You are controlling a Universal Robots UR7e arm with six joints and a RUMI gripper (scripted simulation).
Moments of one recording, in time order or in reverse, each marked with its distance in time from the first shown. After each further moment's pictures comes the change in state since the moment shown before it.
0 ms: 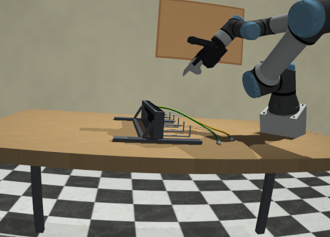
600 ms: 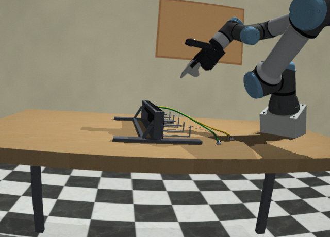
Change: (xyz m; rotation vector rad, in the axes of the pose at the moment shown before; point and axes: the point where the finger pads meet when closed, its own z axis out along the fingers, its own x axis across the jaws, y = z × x) arm 0.000 0.000 0.014 0.001 -0.002 0.000
